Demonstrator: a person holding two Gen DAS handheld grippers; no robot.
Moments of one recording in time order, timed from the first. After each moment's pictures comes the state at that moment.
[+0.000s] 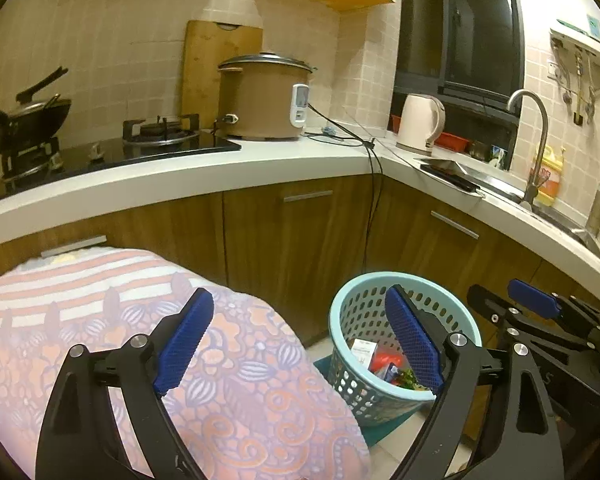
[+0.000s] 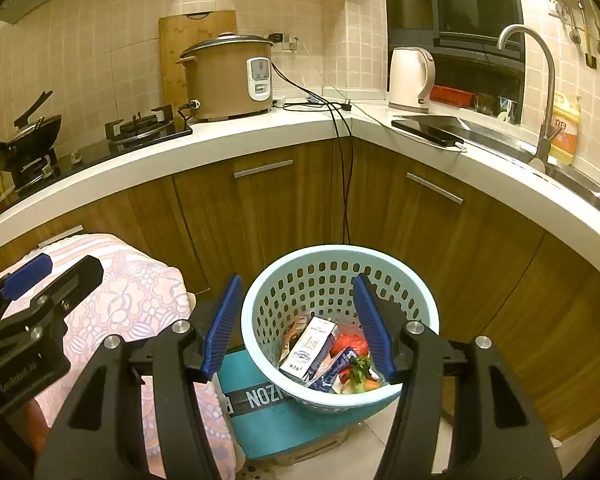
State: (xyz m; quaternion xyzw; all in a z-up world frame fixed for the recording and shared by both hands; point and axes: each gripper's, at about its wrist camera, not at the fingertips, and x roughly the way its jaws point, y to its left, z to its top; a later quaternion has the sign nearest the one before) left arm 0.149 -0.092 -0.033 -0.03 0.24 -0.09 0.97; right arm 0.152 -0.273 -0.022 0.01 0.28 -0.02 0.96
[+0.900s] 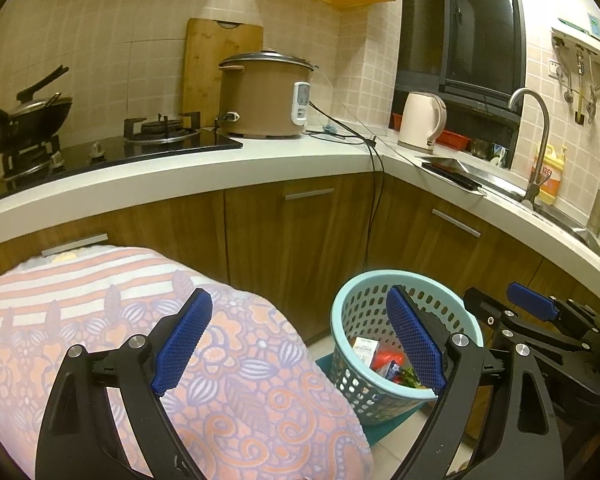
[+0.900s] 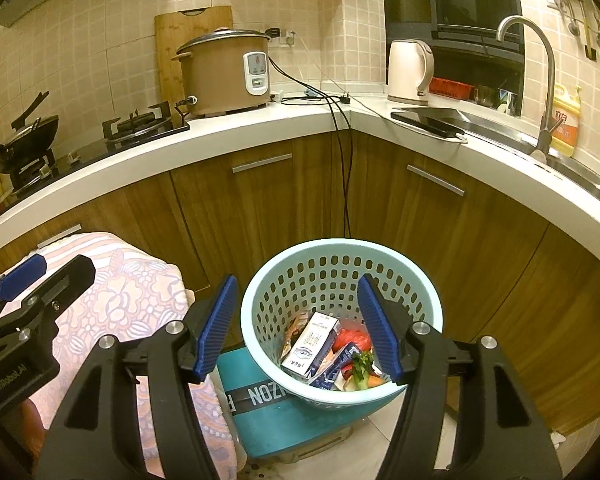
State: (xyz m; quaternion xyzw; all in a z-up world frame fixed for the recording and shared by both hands) left arm 0.149 -0.085 -0.035 -0.03 0.24 -0.09 0.97; right arm 0.155 -0.272 -0.029 0.02 0.29 -0.02 0.96
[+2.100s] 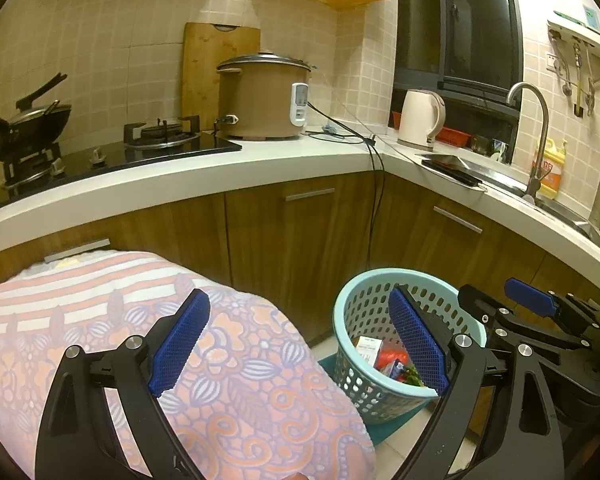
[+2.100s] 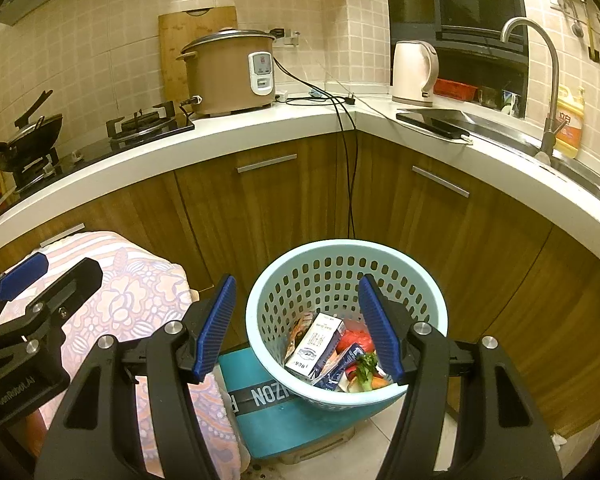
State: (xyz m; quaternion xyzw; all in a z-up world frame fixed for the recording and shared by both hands) left arm 0.147 -0.090 -0.032 -0.02 0.24 -0.08 0.97; right arm 0.156 -0.269 -0.028 0.02 0.29 -0.01 0.96
